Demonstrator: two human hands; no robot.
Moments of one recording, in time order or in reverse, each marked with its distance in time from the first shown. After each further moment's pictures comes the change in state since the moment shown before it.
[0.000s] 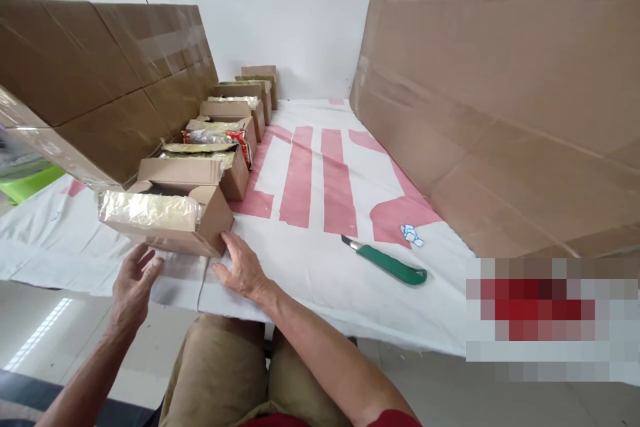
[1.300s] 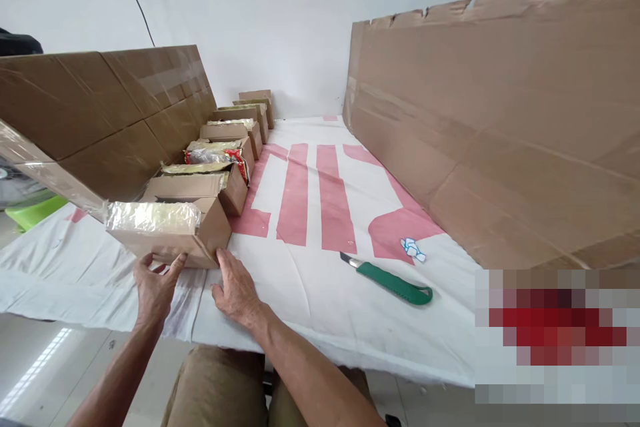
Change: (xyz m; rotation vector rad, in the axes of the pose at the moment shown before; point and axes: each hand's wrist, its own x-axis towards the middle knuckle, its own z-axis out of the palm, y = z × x) left_hand 0.016 0.028 0.068 0.165 0.187 -0.013; right_hand 0.003 0.000 0.005 -0.093 -0.050 0.056
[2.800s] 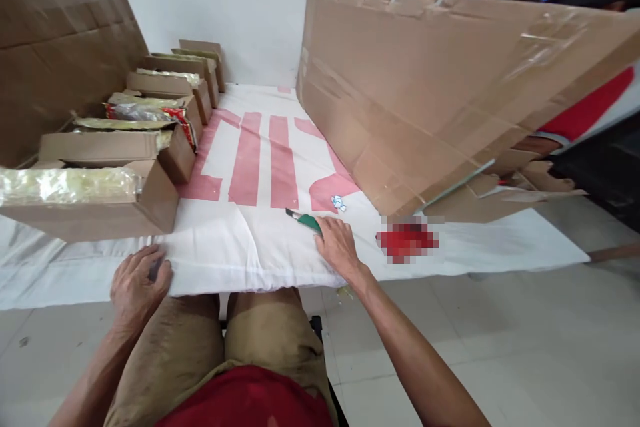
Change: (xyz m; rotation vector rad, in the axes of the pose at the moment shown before) left_hand -0.082 -0.061 -0.011 0.447 -0.176 0.910; right_hand -0.178 0.045 -0.259 -0.990 0.152 0.348
